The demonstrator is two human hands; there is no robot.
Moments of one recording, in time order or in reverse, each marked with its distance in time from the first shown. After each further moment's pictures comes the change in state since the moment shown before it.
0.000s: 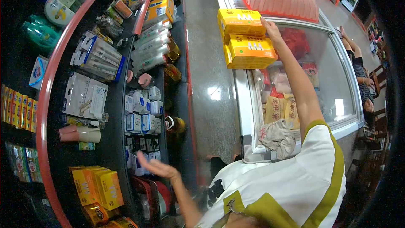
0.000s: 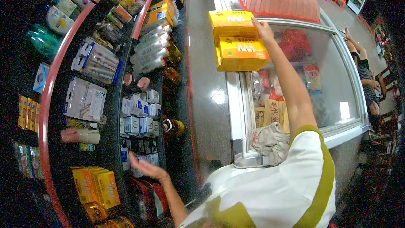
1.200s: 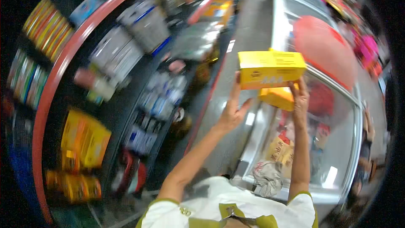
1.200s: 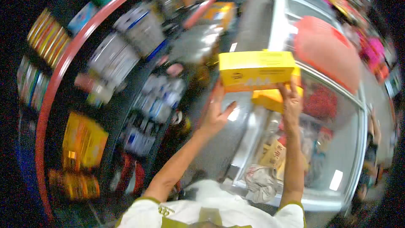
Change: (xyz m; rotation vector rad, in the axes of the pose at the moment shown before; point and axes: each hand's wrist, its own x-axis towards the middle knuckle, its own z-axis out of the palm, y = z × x) left_hand 0.047 0.153 0.201 -0.767 -0.733 0.079; right_hand -0.166 -0.084 0.017 0.421 -0.380 -0.207
